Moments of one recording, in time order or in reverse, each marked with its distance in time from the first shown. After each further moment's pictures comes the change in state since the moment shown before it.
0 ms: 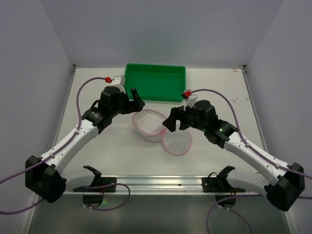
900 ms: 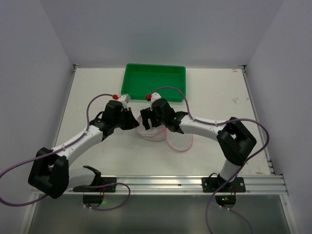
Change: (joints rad) left arm 0.063 0.047 -0.297 0.122 0.219 0.014; right arm 0.189 0.721 0.279 0.212 0.227 -0.097
